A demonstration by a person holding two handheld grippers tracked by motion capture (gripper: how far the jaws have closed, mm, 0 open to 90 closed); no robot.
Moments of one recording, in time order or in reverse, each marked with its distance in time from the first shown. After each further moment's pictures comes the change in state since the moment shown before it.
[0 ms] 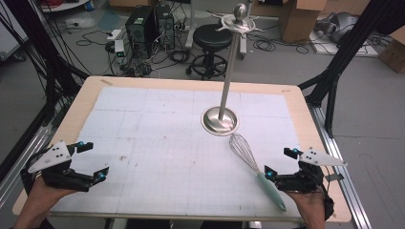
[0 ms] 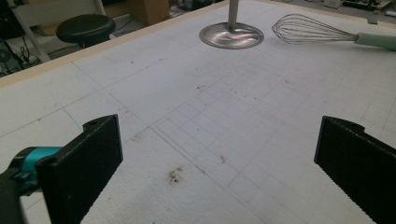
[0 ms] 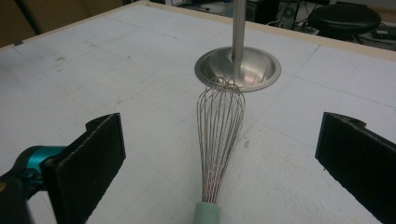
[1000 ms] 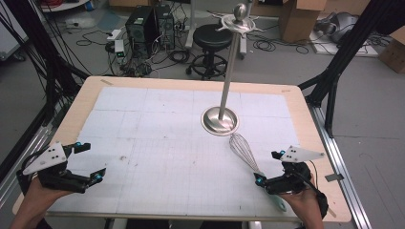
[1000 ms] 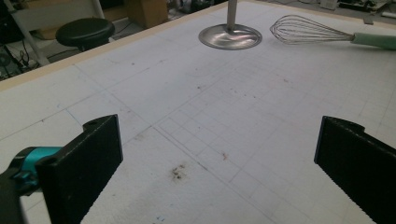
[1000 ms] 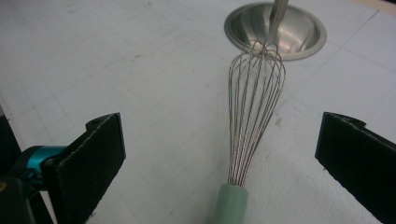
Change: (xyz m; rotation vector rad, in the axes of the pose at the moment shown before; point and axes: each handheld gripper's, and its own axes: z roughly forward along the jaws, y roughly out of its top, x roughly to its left) left arm 0.003 -0.003 -0.007 -0.014 -0.010 0.009; right arm 0.015 0.008 0.022 0.200 0.075 -0.099
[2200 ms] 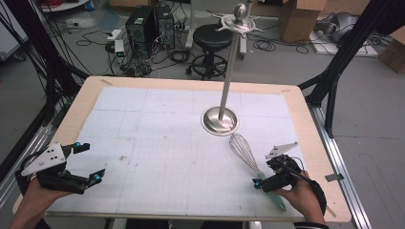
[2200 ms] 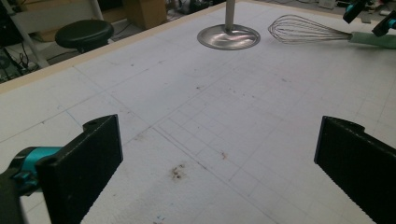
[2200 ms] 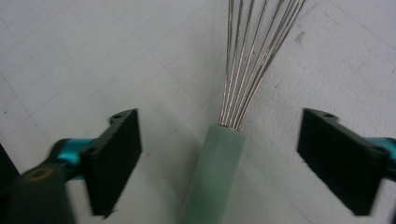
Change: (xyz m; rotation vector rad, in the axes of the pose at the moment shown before) left arm -0.001 0.000 -0.002 -0.001 -0.004 0.010; right arm -0.016 -0.005 0.035 0.389 0.028 -0.010
